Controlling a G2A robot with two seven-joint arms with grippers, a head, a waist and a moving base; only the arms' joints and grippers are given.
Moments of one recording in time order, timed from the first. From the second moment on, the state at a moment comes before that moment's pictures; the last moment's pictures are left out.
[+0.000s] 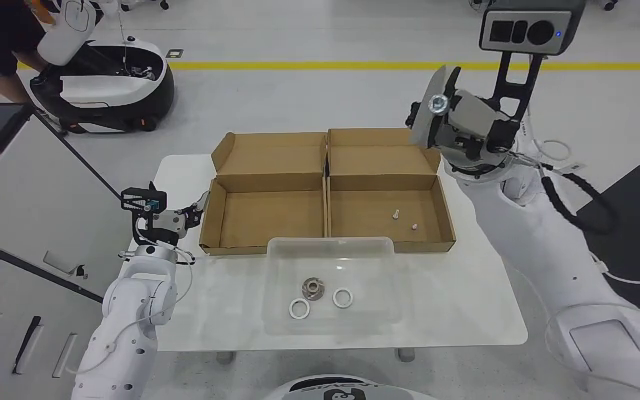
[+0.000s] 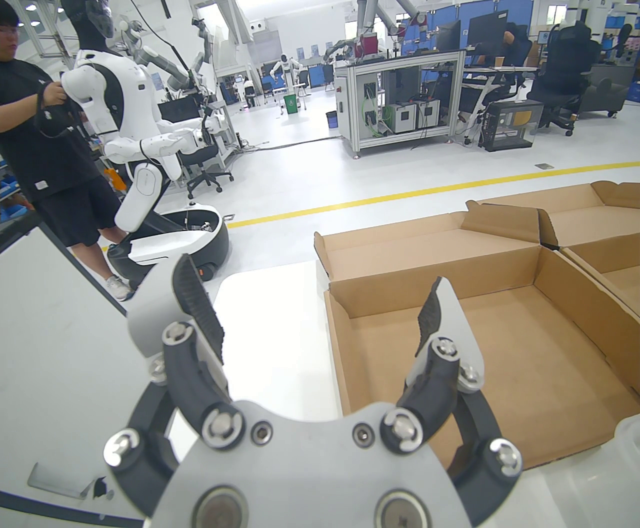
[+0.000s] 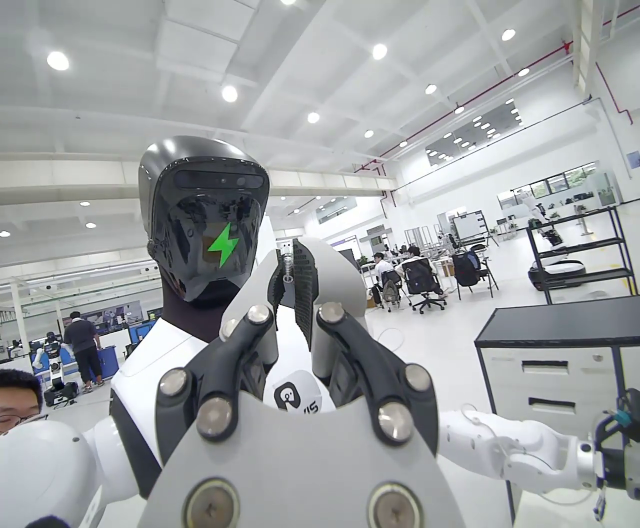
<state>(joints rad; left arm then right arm) 1.73 -1.15 -1.60 -1.80 1.33 0.00 0.00 -0.83 -1.05 1.03 -1.83 1.05 -0.69 0.90</state>
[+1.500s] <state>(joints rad) 1.73 -1.15 -1.60 -1.80 1.33 0.00 0.00 -0.31 -1.08 0.51 -1.16 -0.36 -0.47 1.35</state>
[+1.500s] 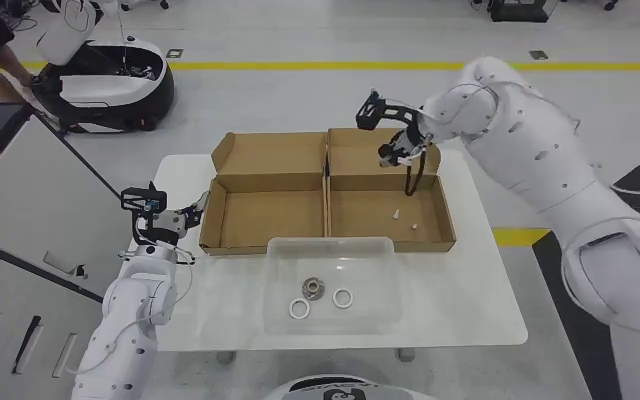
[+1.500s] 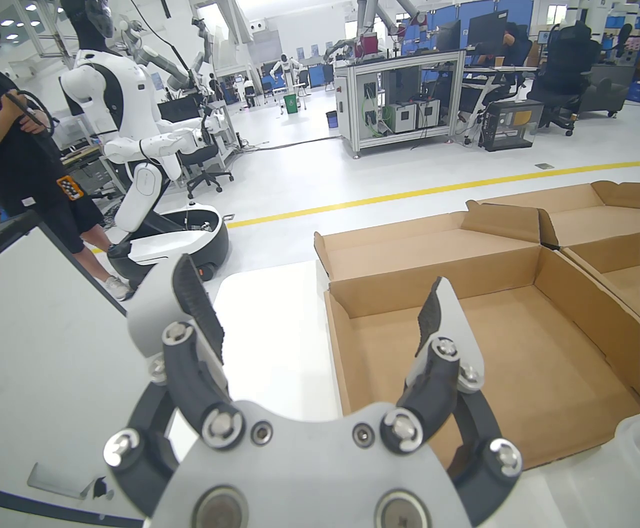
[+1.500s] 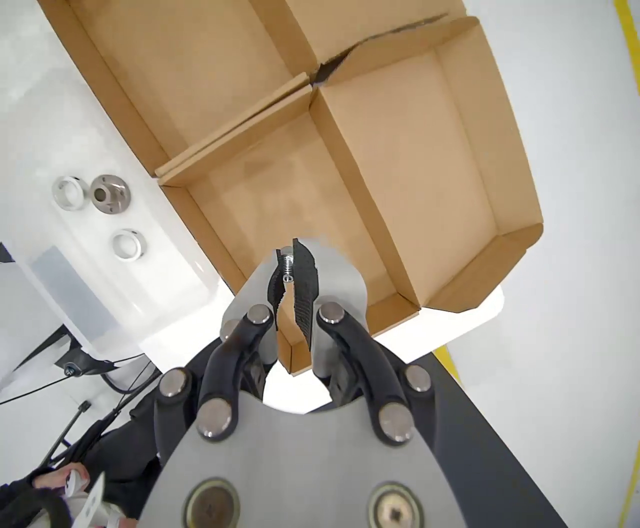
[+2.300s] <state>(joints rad) 1.73 -1.15 -1.60 -1.80 1.33 0.00 0.00 -0.38 -1.21 0.32 -0.95 -0.44 -0.44 1.28</state>
